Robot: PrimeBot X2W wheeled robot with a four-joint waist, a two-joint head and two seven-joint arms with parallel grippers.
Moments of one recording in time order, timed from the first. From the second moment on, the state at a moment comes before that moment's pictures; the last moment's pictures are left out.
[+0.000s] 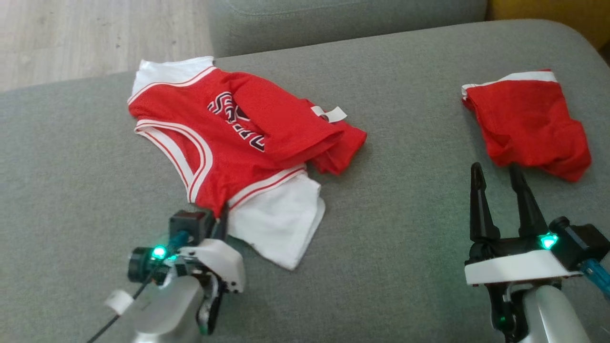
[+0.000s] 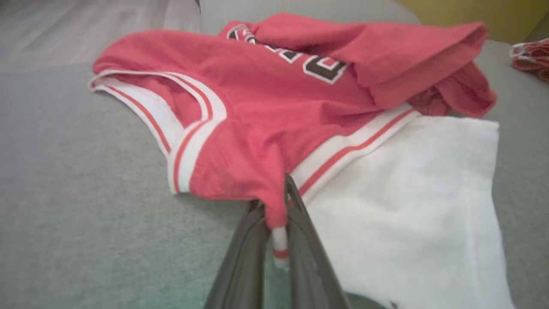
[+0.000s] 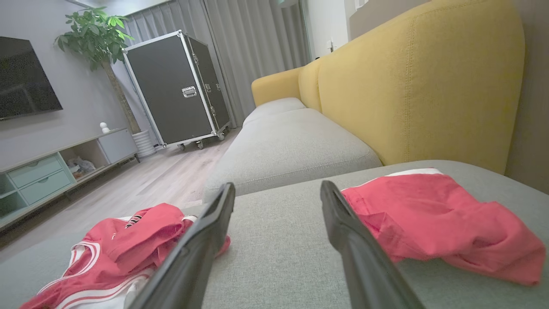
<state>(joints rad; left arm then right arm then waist) -0.46 0.13 -0.68 0.80 -0.60 0.14 -0.15 -0.05 -0.04 0.04 0.14 0.26 0.13 -0.25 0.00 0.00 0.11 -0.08</state>
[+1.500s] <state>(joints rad) -0.36 0.38 -0.57 0.40 -0.57 0.23 -0.25 -0.01 -0.04 0.05 0.14 0.24 0.13 -0.25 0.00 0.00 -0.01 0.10</state>
